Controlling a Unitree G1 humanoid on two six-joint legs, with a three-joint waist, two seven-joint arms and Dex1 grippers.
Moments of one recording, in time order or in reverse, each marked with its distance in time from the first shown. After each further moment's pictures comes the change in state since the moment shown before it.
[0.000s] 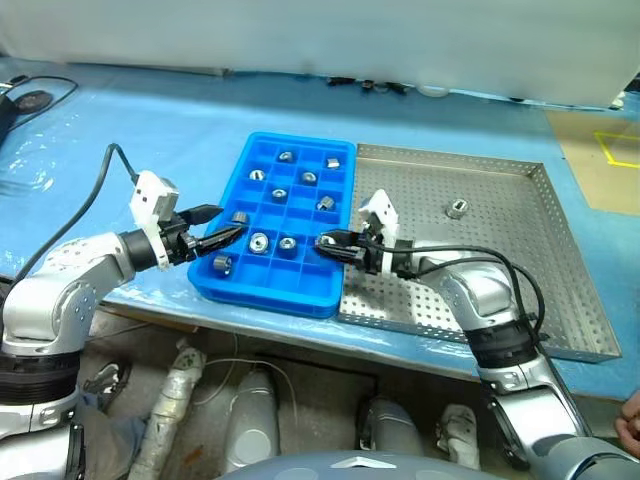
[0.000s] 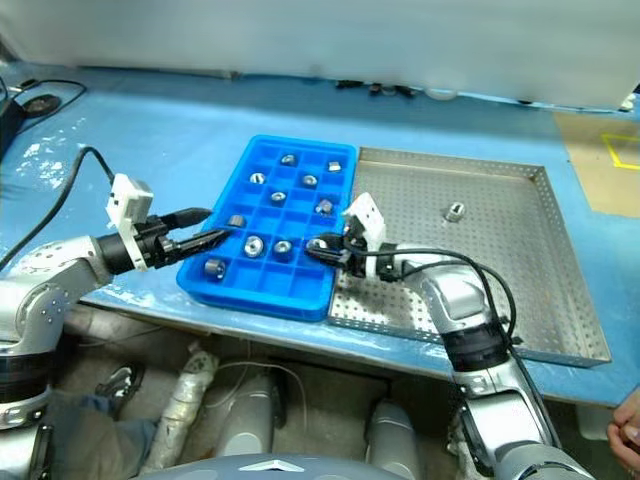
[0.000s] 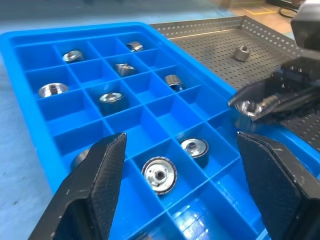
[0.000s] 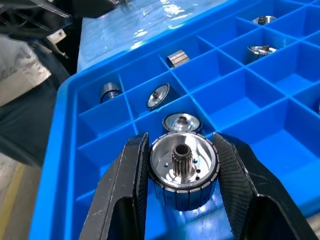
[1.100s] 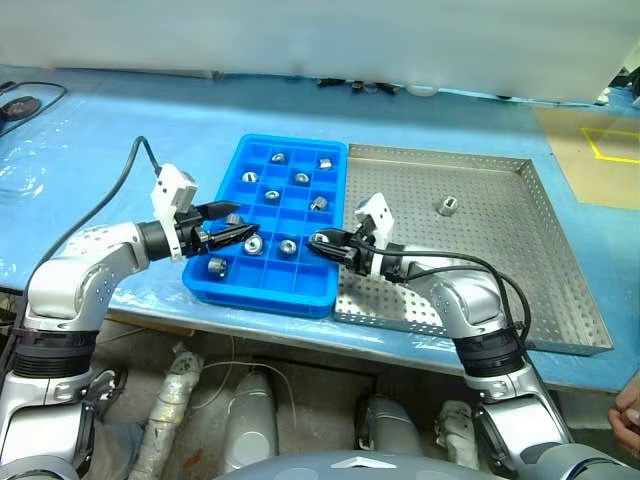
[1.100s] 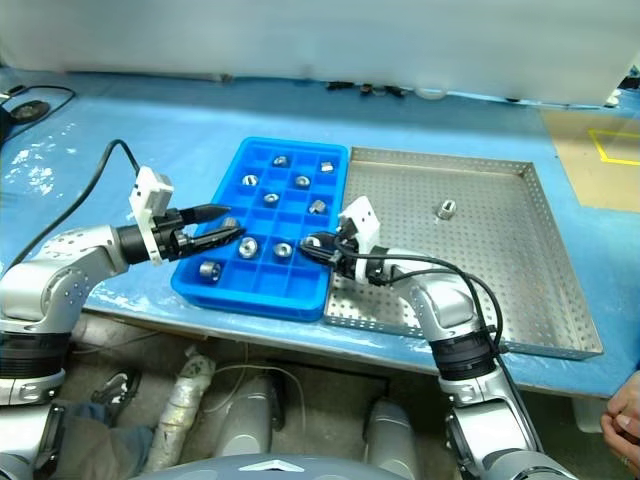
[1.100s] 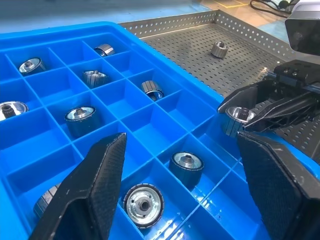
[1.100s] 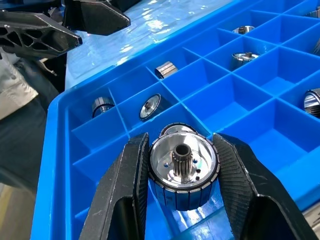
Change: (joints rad) left arm -0.077 -0.008 -0.088 0.112 0.035 -0.044 -0.059; right arm 0.020 0.091 -0.010 0.005 -0.018 -0.023 -0.098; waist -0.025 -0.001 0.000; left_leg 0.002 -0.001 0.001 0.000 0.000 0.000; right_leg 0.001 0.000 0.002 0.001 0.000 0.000
